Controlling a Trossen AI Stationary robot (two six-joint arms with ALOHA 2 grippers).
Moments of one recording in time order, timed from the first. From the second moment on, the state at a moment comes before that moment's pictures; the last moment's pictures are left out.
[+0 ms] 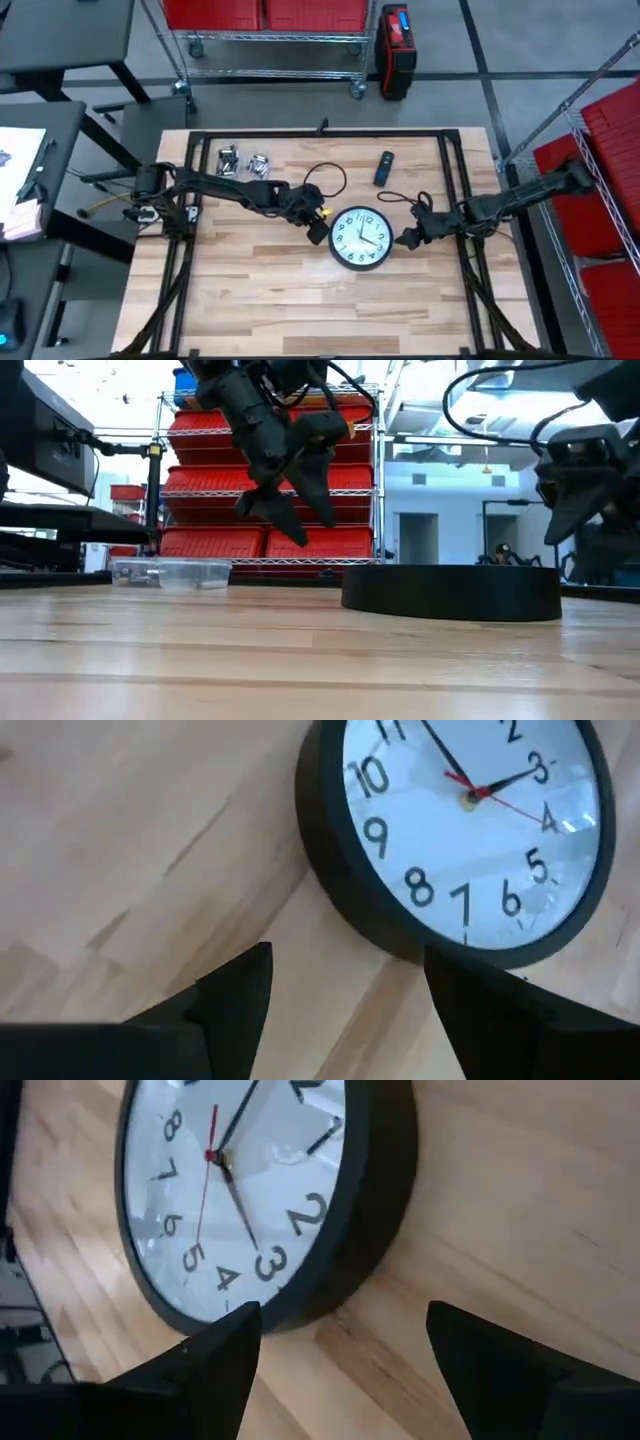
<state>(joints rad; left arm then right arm) 0.02 1.74 1.16 -0.22 -0.06 -0.65 0.28 0.76 0.25 -0.32 0.18 1.38</state>
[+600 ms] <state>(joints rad) 0.00 1.83 1.15 -0.11 -0.07 -0.62 0.24 0.92 0.24 -0.14 0.18 1.46</state>
